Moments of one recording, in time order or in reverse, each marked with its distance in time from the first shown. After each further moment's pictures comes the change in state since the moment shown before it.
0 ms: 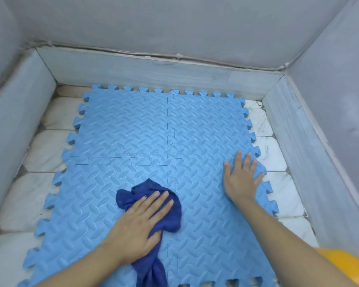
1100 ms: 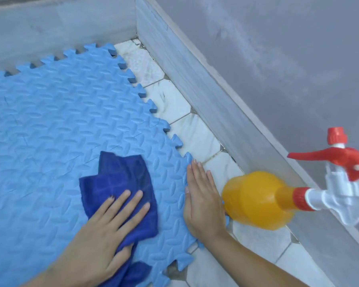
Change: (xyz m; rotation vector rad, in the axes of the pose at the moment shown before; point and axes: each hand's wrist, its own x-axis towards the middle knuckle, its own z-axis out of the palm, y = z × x) left_hand 0.110 0.072 0.008 0.025 -0.306 0.577; right_hand -0.117 0.125 0.017 0.161 0.275 -0.080
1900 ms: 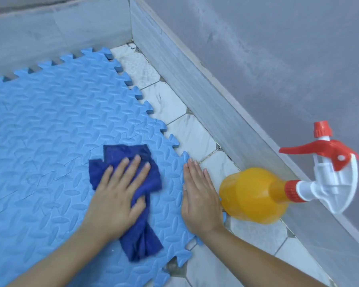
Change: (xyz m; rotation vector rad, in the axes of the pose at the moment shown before) left_hand 0.057 -0.013 -0.004 -0.011 0.128 -0.293; right_hand 0.001 -0.002 0.000 -0.032 -0.012 0.005
